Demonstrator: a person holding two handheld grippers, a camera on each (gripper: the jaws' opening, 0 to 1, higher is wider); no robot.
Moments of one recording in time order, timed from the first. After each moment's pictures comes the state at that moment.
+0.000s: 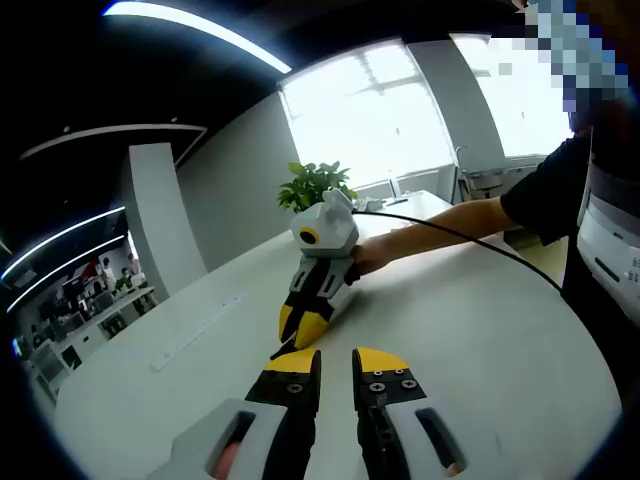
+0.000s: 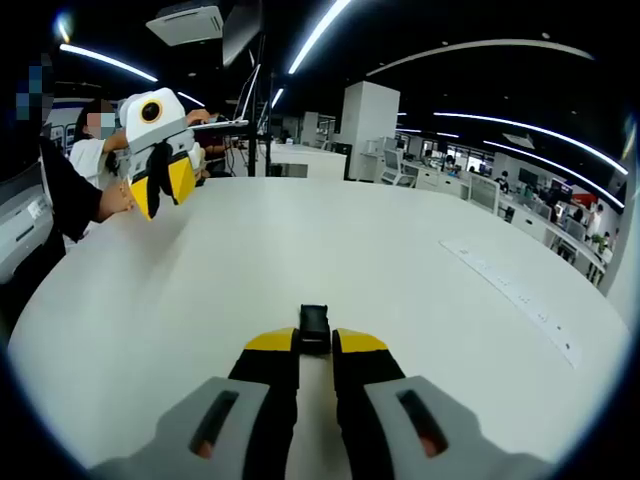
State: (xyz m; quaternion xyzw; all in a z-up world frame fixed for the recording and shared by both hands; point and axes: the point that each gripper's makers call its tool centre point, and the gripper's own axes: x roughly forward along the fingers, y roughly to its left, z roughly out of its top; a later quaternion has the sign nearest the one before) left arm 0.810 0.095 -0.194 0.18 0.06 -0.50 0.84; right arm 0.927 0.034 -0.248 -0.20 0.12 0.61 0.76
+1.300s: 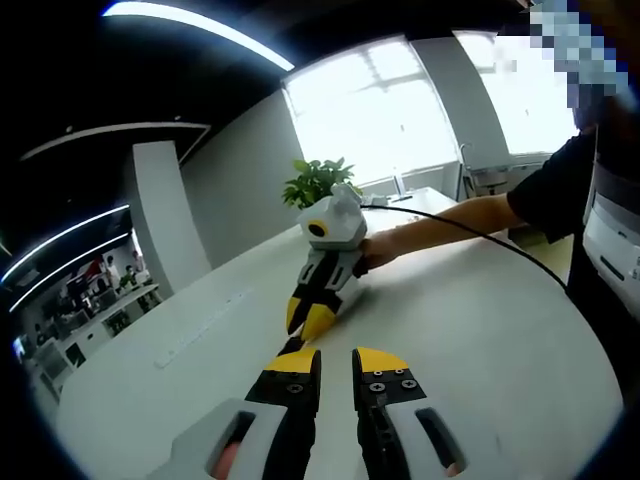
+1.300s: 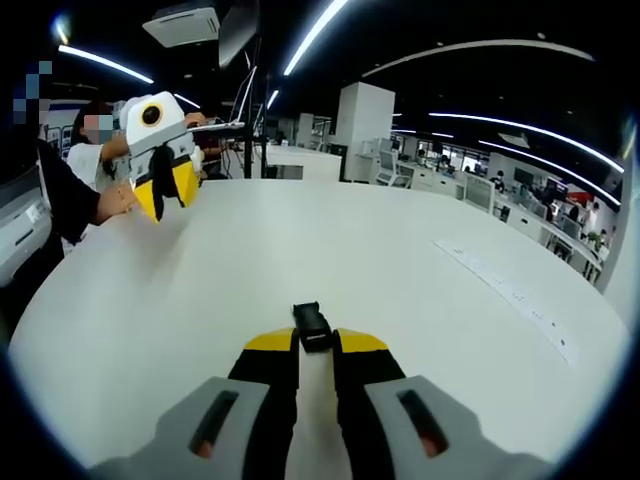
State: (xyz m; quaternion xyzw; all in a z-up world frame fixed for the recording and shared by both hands) left arm 0.814 0.099 -0.196 0.18 0.07 -0.49 0.85; right arm 0.926 0.029 -0.244 -0.19 0.12 0.60 0.77
